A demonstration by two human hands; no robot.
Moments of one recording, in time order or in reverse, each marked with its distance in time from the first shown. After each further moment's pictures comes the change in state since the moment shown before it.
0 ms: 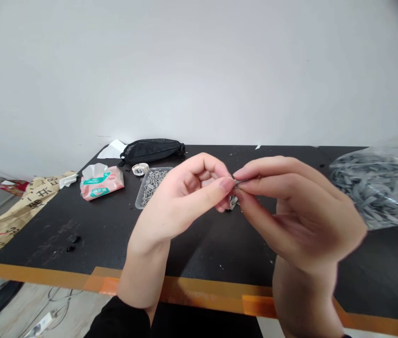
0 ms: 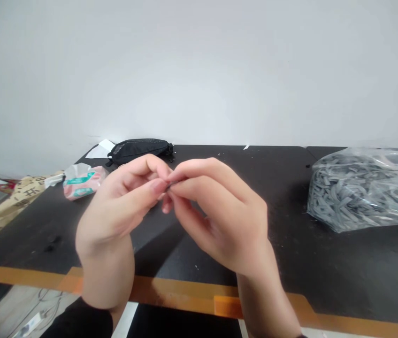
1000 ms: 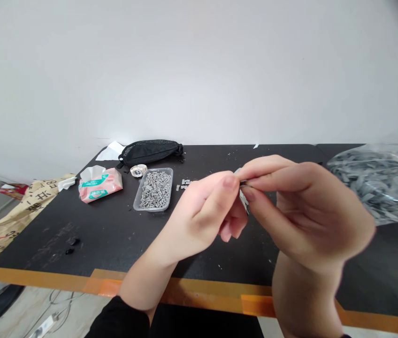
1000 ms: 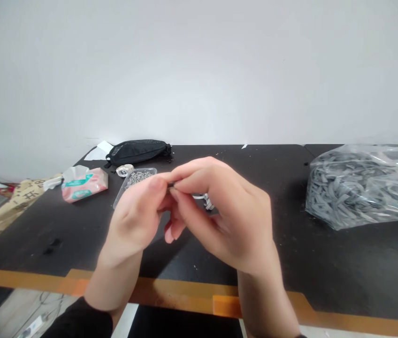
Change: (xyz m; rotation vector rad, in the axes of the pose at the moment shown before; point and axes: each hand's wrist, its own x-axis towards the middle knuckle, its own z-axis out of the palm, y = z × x) left_hand -0.003 -0.015 0.025 0.234 0.028 -0.038; right_hand -0.003 0.001 -0.010 0.239 -0.066 0.198
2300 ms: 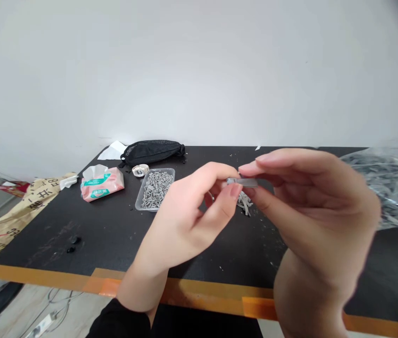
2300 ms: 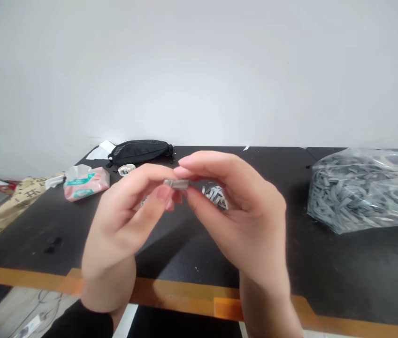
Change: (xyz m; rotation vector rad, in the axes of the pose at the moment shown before) left_hand -0.010 0.014 -0.013 0.462 0.152 0.263; right_hand 0.000 -0.008 0.007 0.098 0.185 0.107
